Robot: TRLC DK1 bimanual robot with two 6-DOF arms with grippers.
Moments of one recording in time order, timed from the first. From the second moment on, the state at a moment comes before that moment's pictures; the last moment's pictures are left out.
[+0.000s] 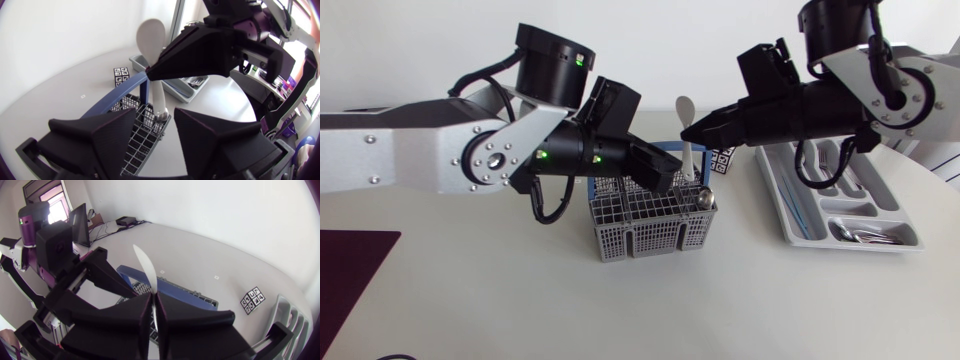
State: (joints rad) left arm -0.68 1.58 1.11 -0.05 0.29 0.00; right arm 0.35 1.42 1.12 -0.31 -0.50 -0.08
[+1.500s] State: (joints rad) left arm -0.82 1.74 1.21 -0.14 0.08 0.72; right arm -0.67 1.78 1.02 -0.45 -0.31 -1.80
